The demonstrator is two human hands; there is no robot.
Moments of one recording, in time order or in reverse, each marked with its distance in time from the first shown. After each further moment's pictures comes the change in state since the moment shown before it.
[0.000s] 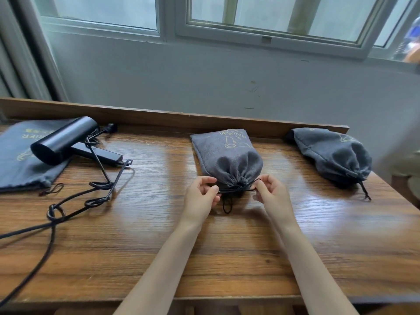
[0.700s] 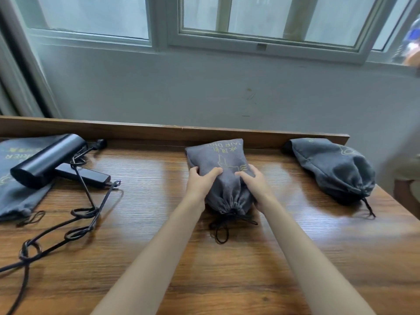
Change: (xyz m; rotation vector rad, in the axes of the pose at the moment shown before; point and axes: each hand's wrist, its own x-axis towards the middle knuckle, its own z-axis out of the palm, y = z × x) left_hand 0.087 0.031 0.033 -0.078 0.028 -0.281; right_hand 0.099 0.000 0.021 0.056 -0.074 0.246
